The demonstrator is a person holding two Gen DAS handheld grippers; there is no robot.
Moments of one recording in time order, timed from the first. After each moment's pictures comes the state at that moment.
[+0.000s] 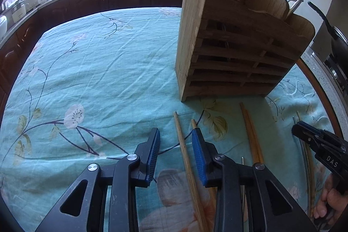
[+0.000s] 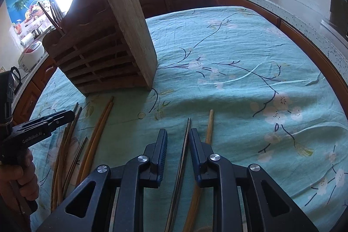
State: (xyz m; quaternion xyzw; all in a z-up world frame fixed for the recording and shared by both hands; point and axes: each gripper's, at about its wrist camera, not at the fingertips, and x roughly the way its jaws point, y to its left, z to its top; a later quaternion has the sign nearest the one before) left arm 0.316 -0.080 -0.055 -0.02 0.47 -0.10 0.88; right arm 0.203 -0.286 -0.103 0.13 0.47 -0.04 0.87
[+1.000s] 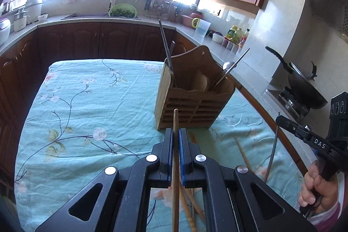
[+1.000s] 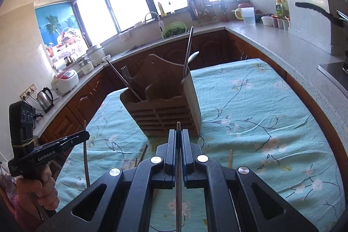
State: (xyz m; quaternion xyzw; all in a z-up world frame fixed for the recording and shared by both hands) left arm 0.201 -0.022 0.055 -0.10 0.34 -0.17 0.92; right arm 0.149 -0.269 0.033 0.17 0.33 0.03 0.93
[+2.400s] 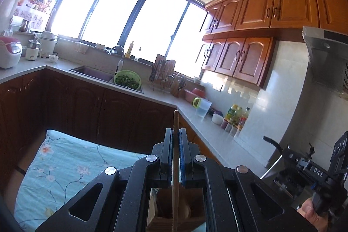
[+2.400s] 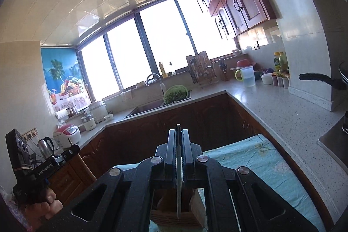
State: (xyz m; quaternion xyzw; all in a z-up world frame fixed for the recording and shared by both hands) left arm 0.261 -0.012 0.133 -0.18 0.12 -0.13 0.97; right arm 0.221 -0.305 0.139 0.18 0.15 -0.01 0.97
